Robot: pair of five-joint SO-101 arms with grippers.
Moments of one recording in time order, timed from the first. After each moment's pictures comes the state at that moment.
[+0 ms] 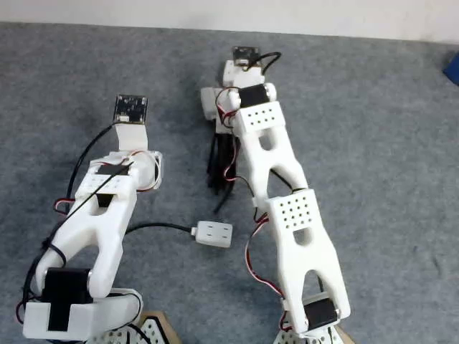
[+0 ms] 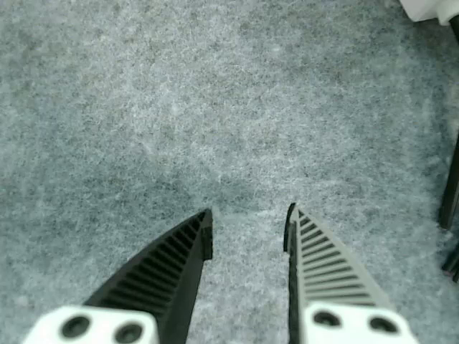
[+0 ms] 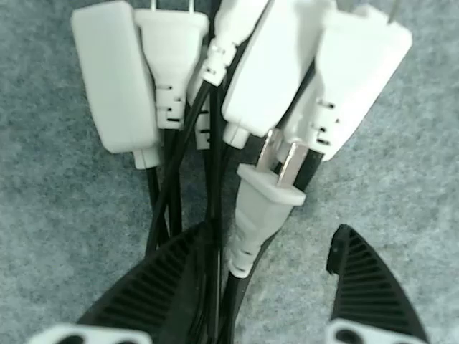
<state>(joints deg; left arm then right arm) -5.2 -10.4 48.1 27.1 0.7 -22.3 65.2 -75.4 85.8 -14.1</state>
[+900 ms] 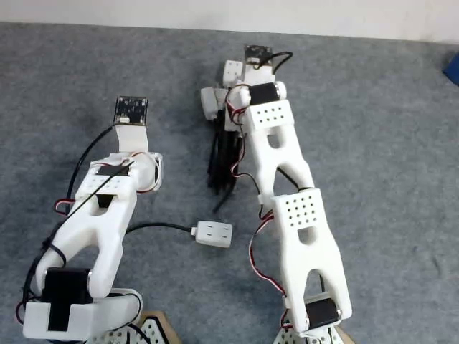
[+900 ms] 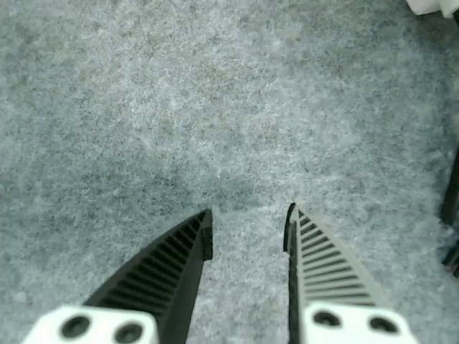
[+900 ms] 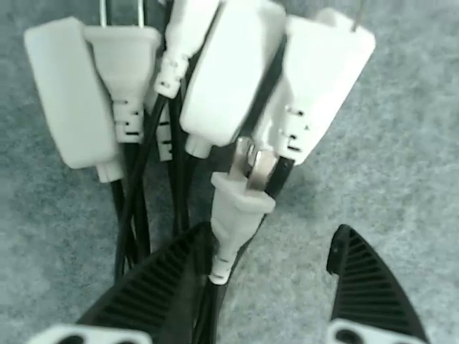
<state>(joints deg) -5.2 -10.4 48.6 27.1 0.7 -19.7 66.8 -75.5 85.2 -14.1</state>
